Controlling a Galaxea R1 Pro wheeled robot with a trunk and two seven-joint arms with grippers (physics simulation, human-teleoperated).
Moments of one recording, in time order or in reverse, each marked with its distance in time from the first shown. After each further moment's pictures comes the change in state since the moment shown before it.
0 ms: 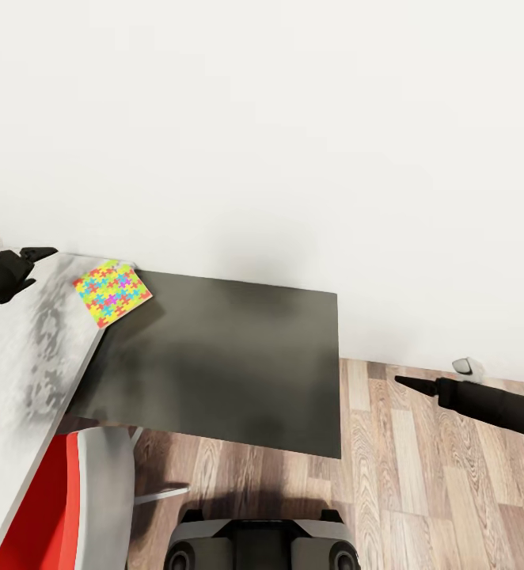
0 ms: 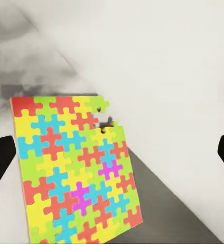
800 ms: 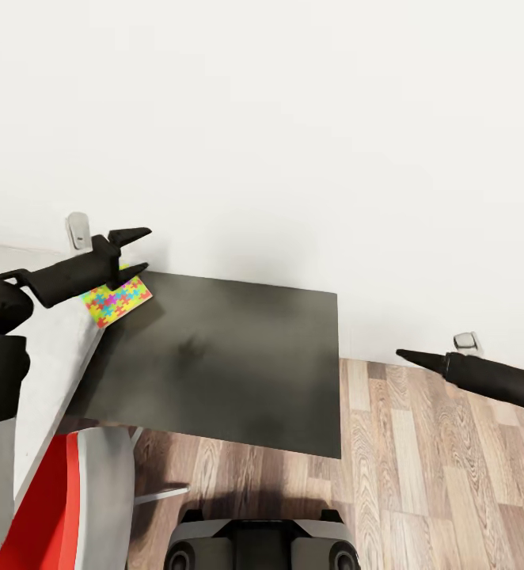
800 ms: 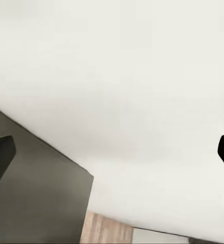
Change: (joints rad) left arm -0.006 -0.239 -0.174 -0.205 0.490 -0.004 0.141; right arm -0.125 -0.006 -0.002 0.080 0.002 0.021 0.298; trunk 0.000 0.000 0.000
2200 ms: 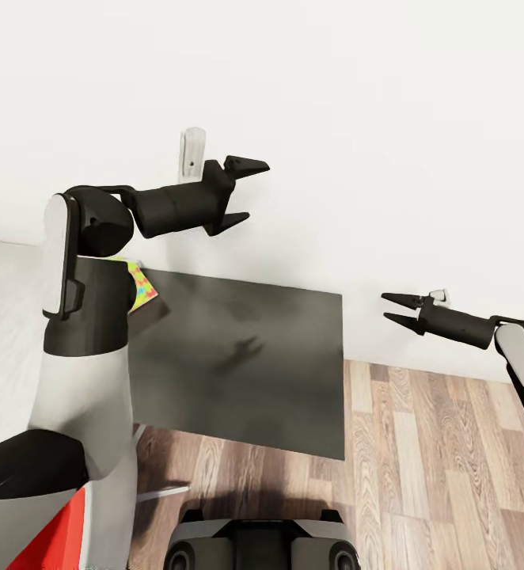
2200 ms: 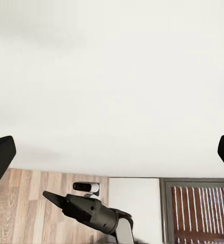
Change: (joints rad) left arm -0.326 -0.424 -0.197 -0.006 0.066 -0.003 0.399; right arm -0.440 0.102 0.120 0.540 -0.002 0.013 0.018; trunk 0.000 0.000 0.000
